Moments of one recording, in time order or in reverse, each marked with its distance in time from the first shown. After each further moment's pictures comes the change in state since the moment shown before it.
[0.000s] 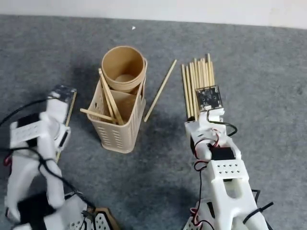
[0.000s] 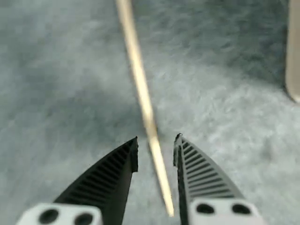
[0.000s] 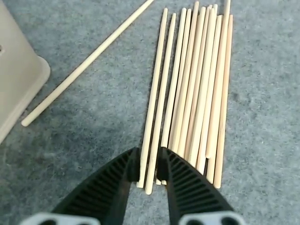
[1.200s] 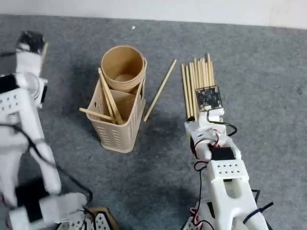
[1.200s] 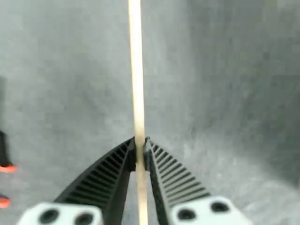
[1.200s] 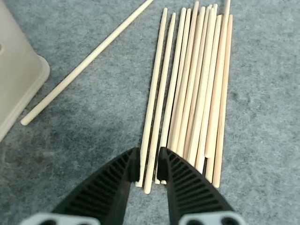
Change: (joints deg) left arm 1.1 -0.7 -40.4 16.9 13.5; right arm 0.0 0.0 0.0 0.0 0.0
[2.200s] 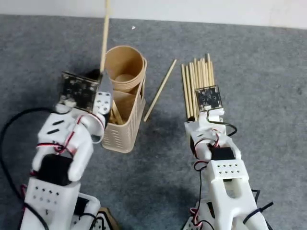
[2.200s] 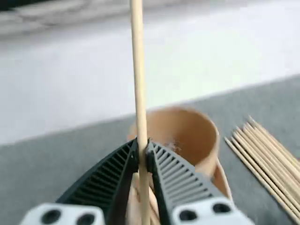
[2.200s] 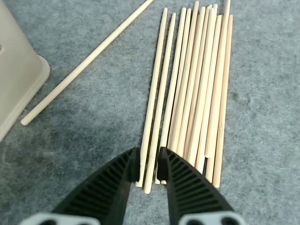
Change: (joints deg) left arm 34.4 -48.8 42.4 -32.7 21.1; right arm 0.0 0.0 0.0 0.0 0.0
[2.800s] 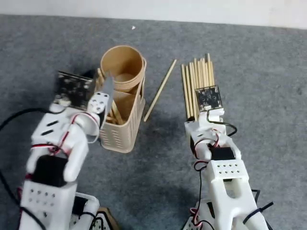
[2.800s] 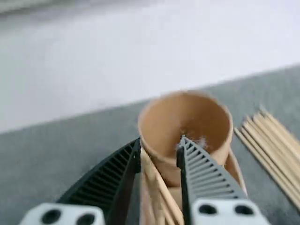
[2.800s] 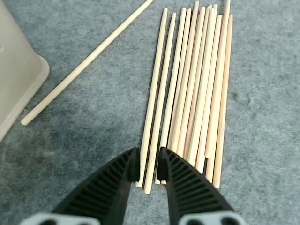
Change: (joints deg) left arm -3.6 -0.4 -5.1 4.0 -0.1; right arm 0.0 0.0 0.0 0.0 0.0
